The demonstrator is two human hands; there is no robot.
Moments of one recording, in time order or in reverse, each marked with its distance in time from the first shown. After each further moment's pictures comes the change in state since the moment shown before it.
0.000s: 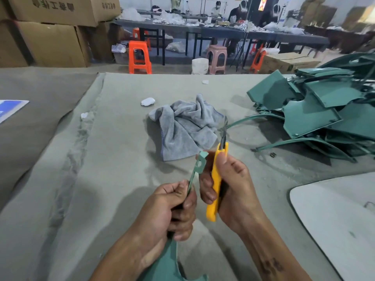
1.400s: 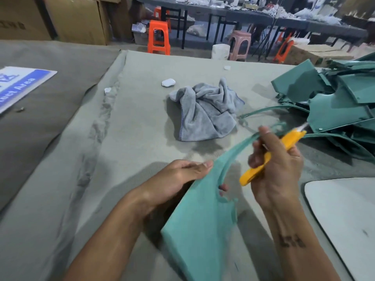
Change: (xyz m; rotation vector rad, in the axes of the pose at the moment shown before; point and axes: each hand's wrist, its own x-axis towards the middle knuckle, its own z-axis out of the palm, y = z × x) left_hand -0.001 0.008 -0.025 0.153 -0.075 -0.100; right_hand 0.005 -0.021 -0.014 -0.111 0.614 -0.233
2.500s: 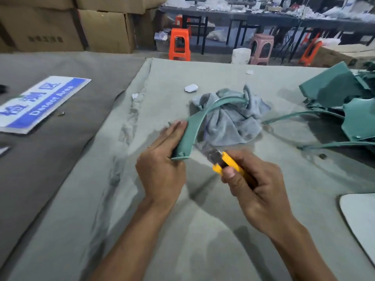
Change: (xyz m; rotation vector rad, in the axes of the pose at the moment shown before) left_hand 0.000 0.003 -0.034 0.922 1.136 0.885; right_hand -0.039 0.025 0.011 -0.647 -0.749 -0.595
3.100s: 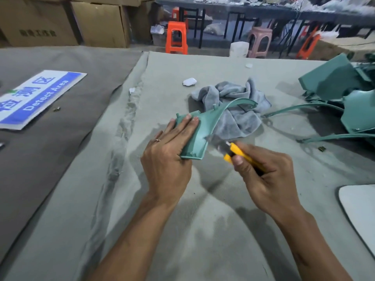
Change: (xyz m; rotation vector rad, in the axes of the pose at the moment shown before) left_hand -0.005 -0.005 0.005 0.131 -0.067 0.214; right_hand 0.001 0.023 -0.009 -0.173 0.097 -0.067
